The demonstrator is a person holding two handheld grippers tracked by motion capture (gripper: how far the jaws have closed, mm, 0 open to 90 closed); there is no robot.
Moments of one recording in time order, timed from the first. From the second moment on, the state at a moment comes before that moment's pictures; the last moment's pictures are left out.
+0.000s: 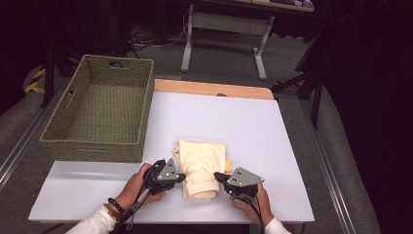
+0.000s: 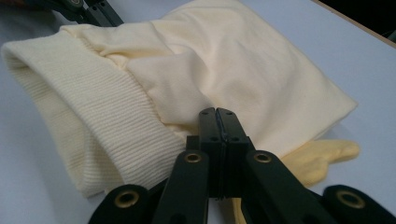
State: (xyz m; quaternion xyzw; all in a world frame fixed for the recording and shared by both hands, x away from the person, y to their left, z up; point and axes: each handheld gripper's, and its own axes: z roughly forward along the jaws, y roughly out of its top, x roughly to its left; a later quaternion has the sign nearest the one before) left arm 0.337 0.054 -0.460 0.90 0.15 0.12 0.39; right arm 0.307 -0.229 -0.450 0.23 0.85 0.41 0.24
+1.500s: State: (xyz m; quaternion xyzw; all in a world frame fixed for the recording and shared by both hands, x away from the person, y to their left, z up) left arm 0.317 0.117 -0.415 0.83 0.17 0.23 0.47; right arm 0.307 -0.272 -0.421 0.28 0.78 0.48 0.29
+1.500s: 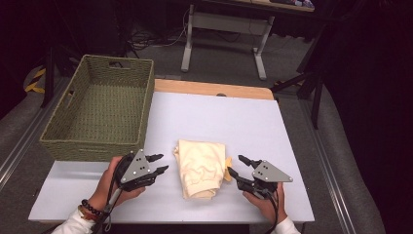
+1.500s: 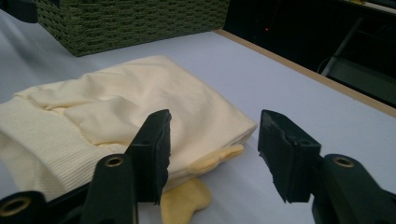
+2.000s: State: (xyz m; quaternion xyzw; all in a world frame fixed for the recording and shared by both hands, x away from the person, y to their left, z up) left arm 0.304 0.147 -0.432 0.81 0.23 0.25 0.47; right arm 0.309 -0.286 -0.430 0.32 0.77 0.44 0.33
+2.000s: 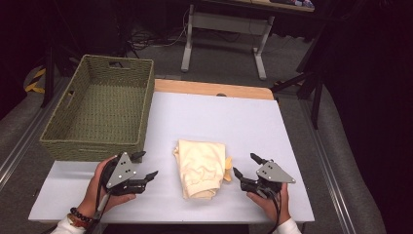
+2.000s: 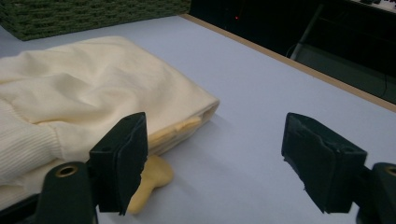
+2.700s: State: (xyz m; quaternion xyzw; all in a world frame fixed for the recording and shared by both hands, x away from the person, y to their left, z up) left arm 0.288 0.187 -0.452 0.80 0.30 0.25 0.47; right arm 0.305 -0.305 -0.440 0.36 0.74 0.45 0.35
